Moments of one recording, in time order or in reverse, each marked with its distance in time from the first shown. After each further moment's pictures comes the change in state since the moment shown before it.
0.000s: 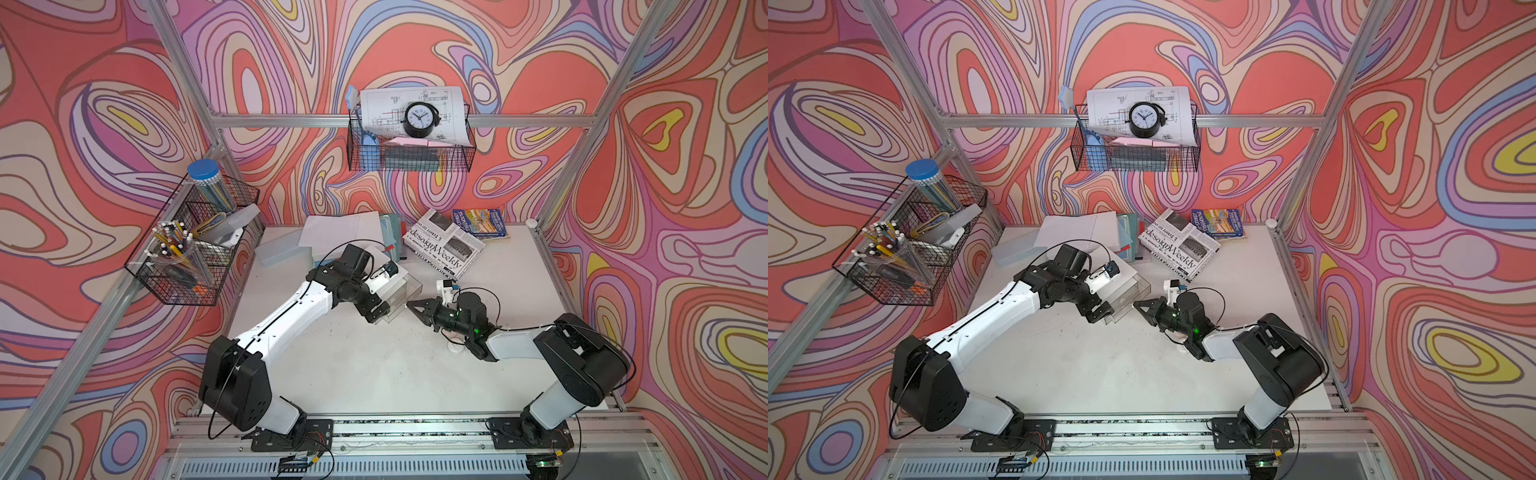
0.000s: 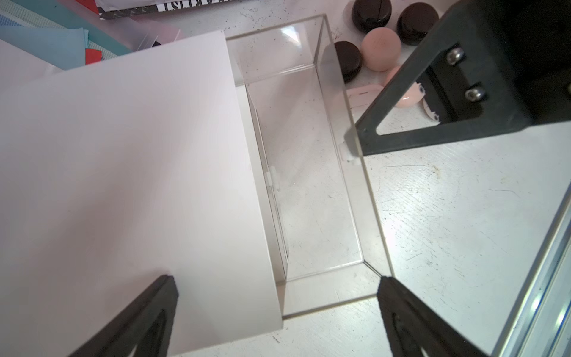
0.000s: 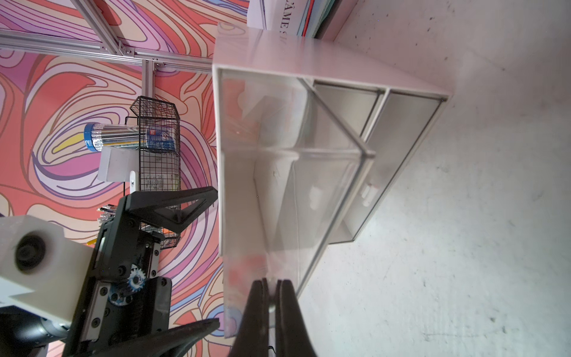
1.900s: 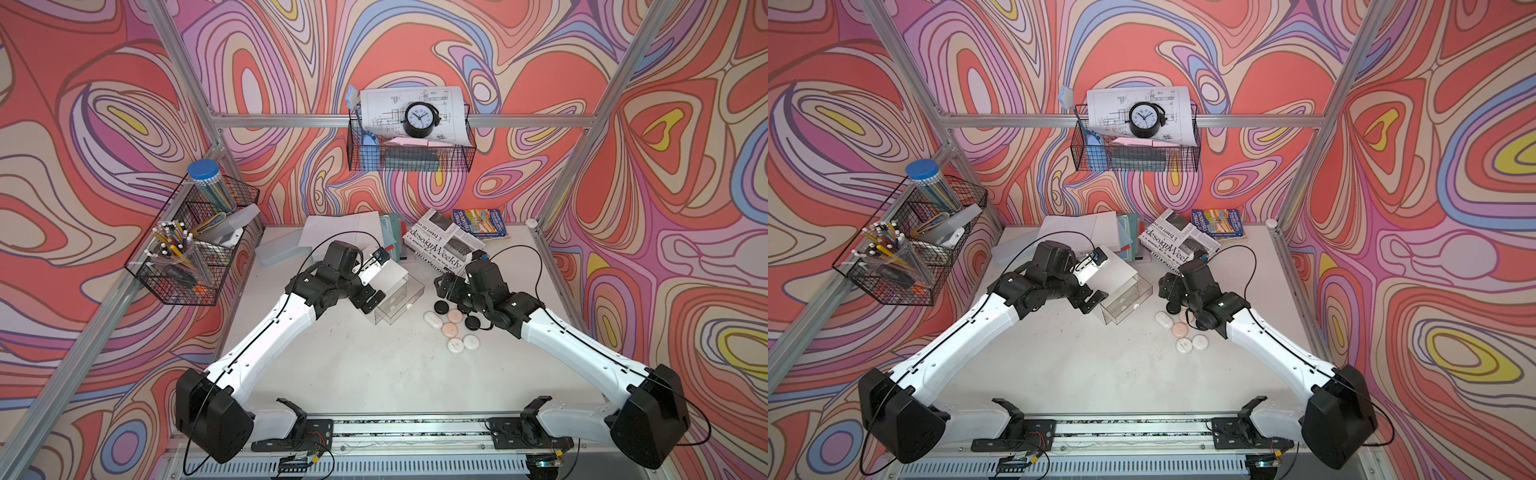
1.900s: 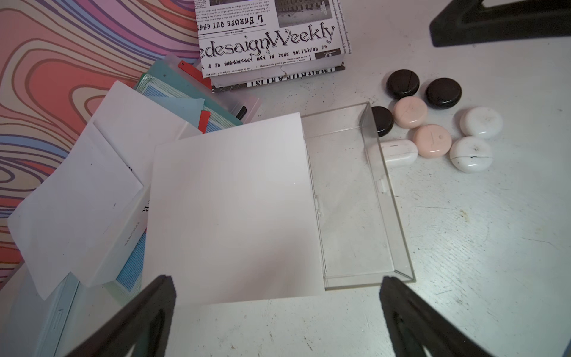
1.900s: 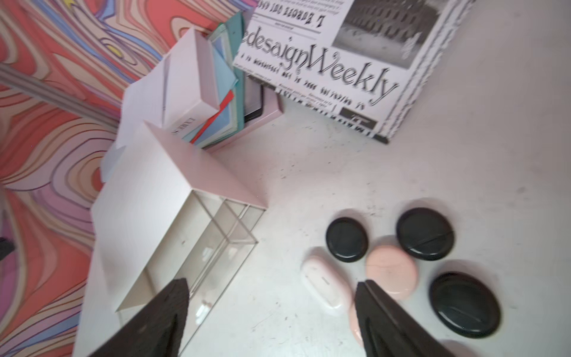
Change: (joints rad) left arm 0.001 -0.156 -0.002 0.091 -0.095 -0.039; right arm -0.039 -0.330 0.494 -1.317 0.591 -0.618
